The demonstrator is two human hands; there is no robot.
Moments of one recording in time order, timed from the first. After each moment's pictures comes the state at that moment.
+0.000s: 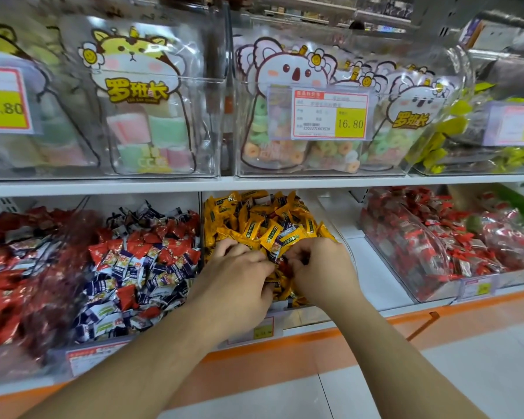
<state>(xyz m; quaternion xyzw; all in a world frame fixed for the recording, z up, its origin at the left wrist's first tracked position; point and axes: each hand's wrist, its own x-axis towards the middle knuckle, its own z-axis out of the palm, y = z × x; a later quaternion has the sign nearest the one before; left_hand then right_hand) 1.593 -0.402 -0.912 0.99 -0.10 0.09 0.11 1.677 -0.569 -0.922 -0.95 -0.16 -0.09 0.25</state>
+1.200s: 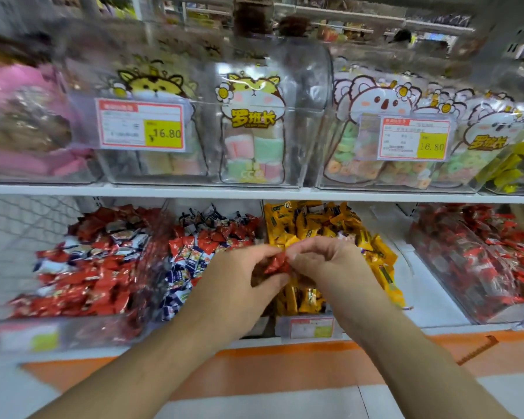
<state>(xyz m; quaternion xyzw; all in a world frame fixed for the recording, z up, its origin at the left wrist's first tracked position) 1.514 -0.342 -0.865 0.89 0.02 0.15 0.43 1.595 -0.502 -0.853 -0.76 -0.13 0.15 0.62</state>
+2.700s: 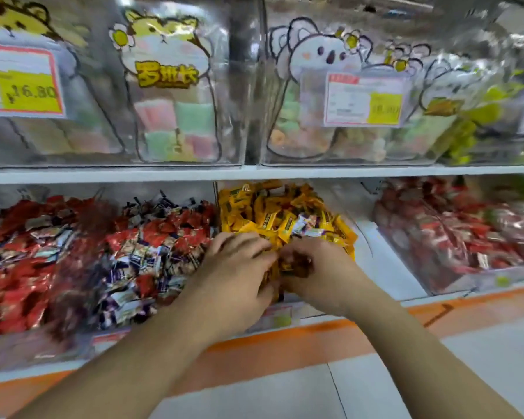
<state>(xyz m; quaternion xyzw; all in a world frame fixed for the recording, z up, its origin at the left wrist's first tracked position) 1.567 -0.374 -0.904 0.98 -0.10 0.09 0.13 1.650 -0.555 -0.899 -0.91 -0.32 0.04 0.26</state>
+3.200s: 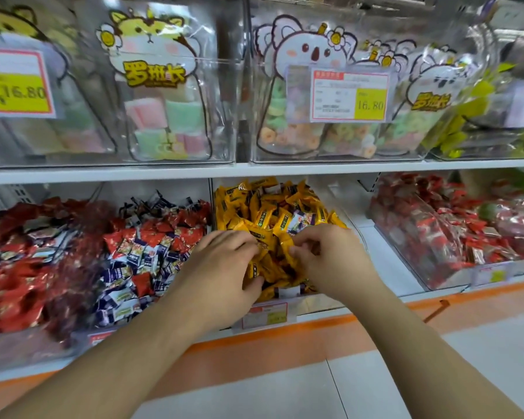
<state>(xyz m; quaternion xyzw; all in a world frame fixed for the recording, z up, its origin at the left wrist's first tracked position) 1.563 -0.371 -0.899 0.98 -0.06 0.09 0.14 1.658 -0.568 -0.901 -0.94 -0.21 -0.07 0.26</state>
